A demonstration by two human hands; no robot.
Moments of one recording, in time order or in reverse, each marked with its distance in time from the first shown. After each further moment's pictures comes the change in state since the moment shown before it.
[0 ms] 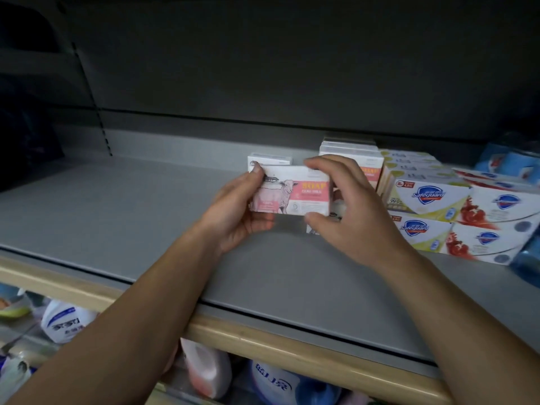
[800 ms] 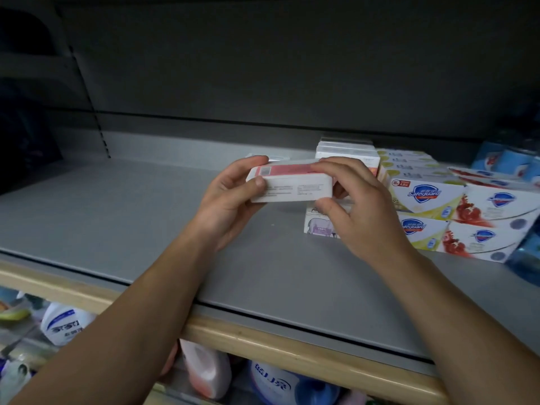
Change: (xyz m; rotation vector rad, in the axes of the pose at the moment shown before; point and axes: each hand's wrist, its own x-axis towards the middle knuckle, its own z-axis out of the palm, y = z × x) left_hand 0.002 0.001 -0.006 -0.186 -0.124 0.245; right_hand 0.001 0.008 -0.005 -0.103 0.139 -0.057
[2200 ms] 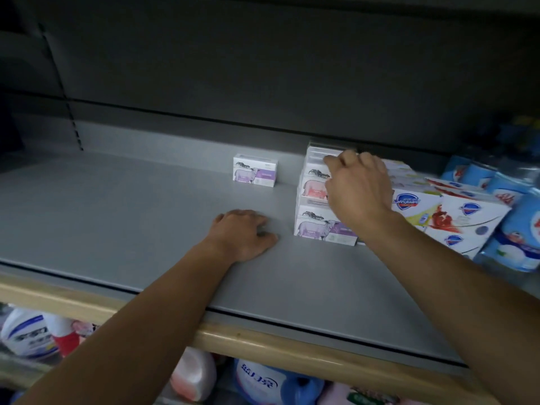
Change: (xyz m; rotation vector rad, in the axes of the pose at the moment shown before) left_hand 0.007 -0.046 -0.022 1.738 -0.132 -0.261; right_hand 0.049 0.027 0.001 -1.043 -0.252 0.162
